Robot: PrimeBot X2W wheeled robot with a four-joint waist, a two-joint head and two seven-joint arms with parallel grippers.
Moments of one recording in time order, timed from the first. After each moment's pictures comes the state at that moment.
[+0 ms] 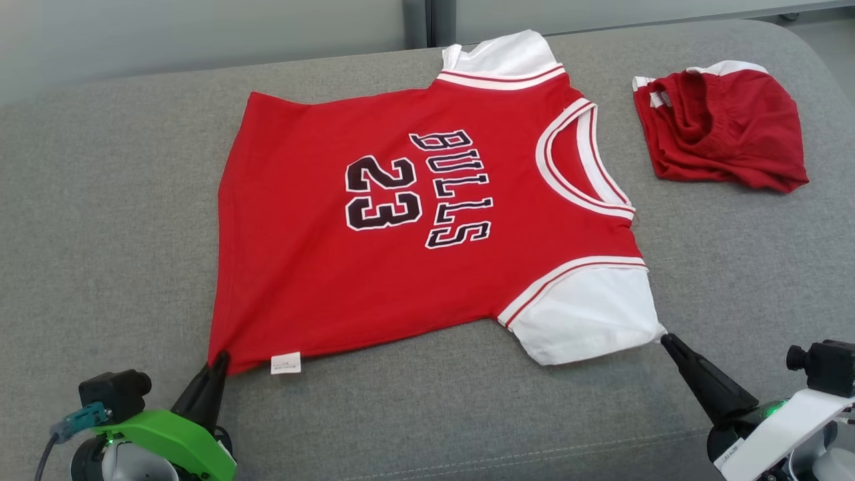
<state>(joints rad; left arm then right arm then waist) -0.08 0.30 -0.37 0.34 -0.83 -0.10 -0.13 0.05 -0.64 0.62 -0.02 1.12 0.12 -0.25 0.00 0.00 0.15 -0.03</state>
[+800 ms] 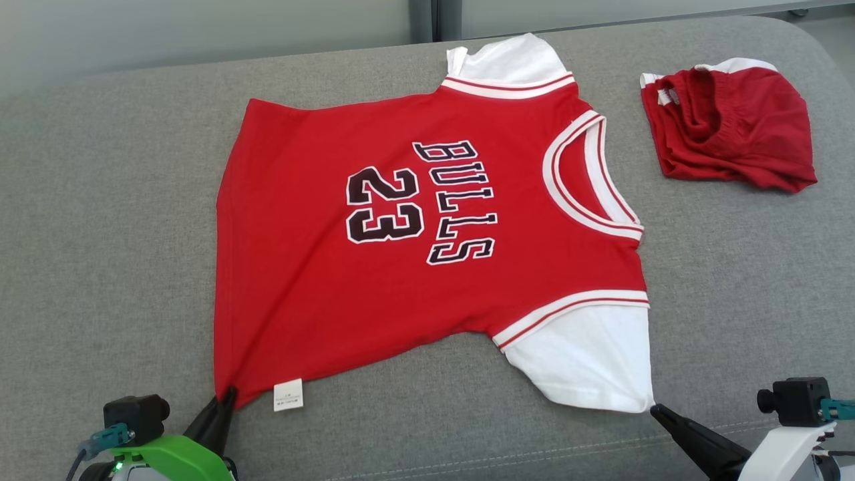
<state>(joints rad) -0.05 0.31 -0.42 0.39 -0.75 -0.06 -0.13 0.05 -0.72 0.79 0.04 1.14 0.12 -0.14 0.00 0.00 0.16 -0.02</state>
